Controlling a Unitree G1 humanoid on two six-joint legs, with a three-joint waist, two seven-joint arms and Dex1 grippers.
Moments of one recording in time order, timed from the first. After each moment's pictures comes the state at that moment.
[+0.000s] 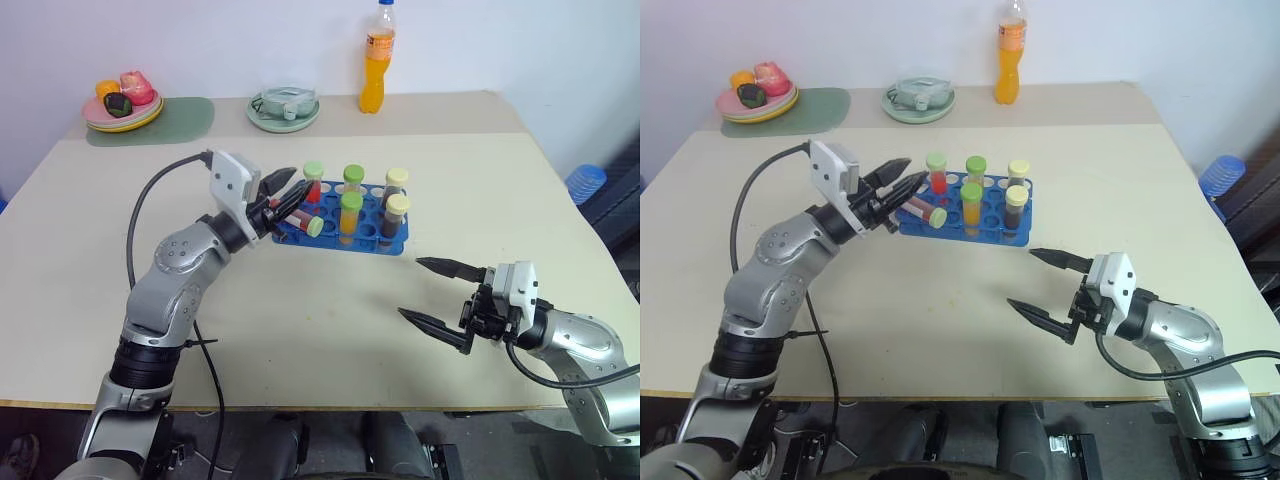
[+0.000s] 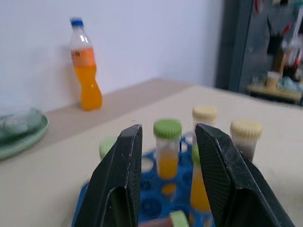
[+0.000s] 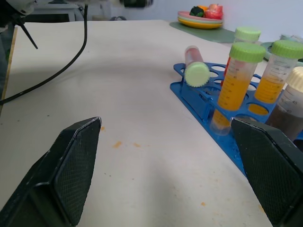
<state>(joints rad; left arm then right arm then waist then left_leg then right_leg) -0.48 0.42 -0.04 -0.20 -0.51 0.40 -0.53 0.08 -0.67 -0.15 -0.38 0.53 0.12 0.98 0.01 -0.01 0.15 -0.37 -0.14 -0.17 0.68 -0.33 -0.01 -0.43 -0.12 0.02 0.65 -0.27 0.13</state>
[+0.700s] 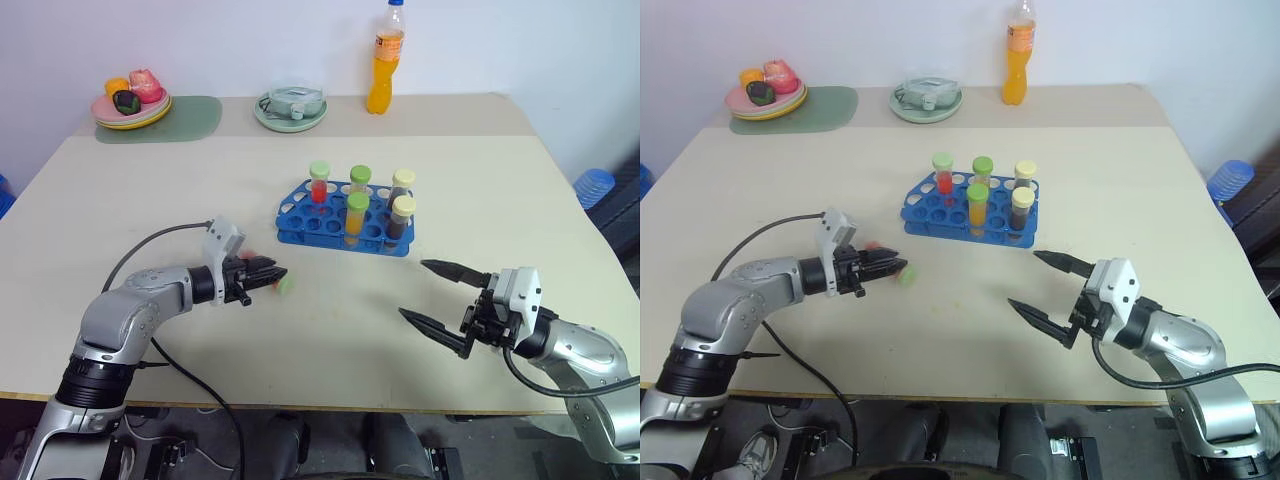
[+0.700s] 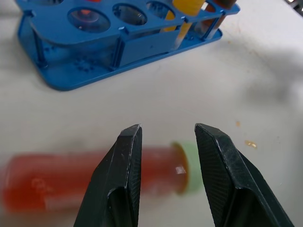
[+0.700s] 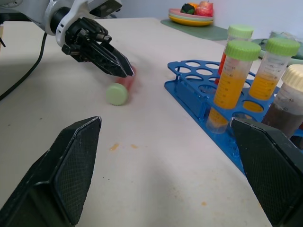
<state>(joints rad) -0.34 0.64 -0.03 -0.16 -0.60 0.81 -0.75 0.15 -0.67 -0.16 -0.43 0.53 0.13 0.91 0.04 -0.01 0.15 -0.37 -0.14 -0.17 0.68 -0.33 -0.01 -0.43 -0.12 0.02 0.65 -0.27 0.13</state>
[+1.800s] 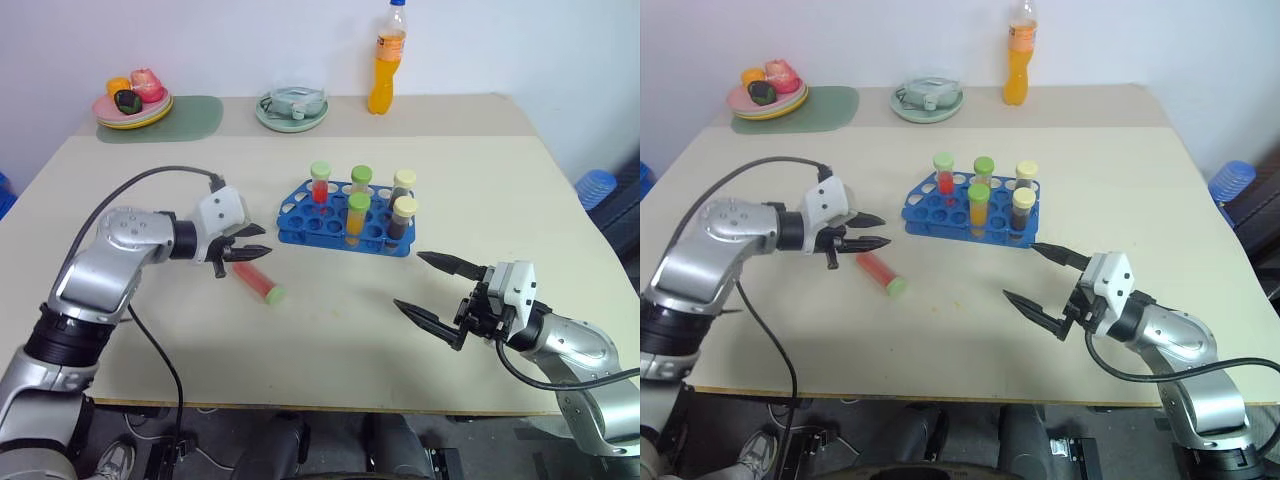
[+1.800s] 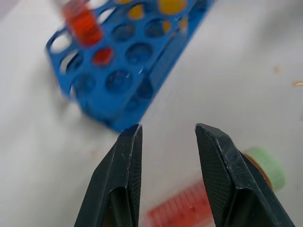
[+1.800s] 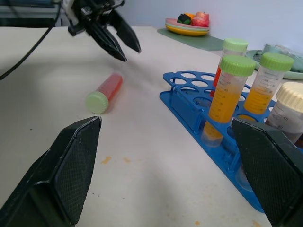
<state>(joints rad) -0.67 0.89 -0.29 -0.08 -0.15 0.47 -1.15 0.09 -0.64 -0.14 -0.42 0.51 0.12 0.88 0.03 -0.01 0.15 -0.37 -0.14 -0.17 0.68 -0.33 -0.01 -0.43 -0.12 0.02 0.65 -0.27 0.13</state>
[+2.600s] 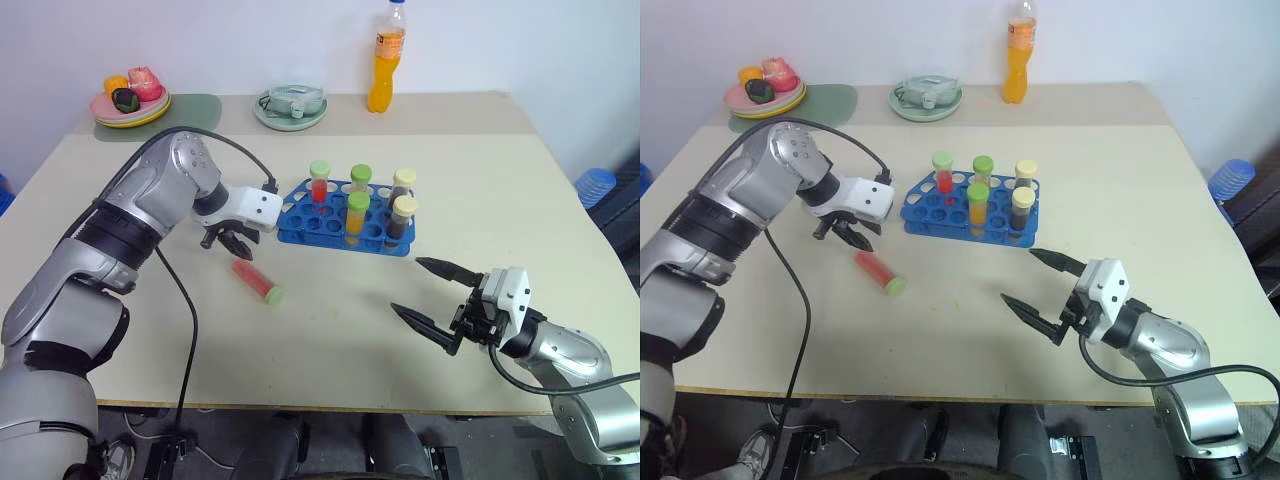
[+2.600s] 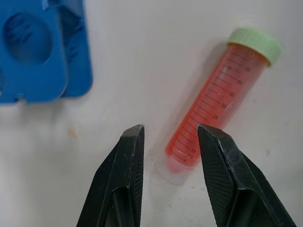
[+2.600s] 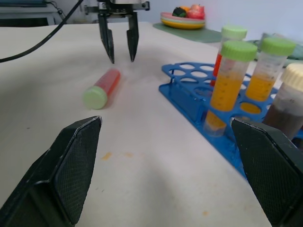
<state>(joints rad) -1.16 0.76 -0.70 0.47 0.16 0.09 -1.61 0.16 -0.61 -0.13 -0.44 0.50 0.12 0.87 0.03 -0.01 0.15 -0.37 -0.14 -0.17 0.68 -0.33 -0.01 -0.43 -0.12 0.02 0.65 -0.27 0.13</state>
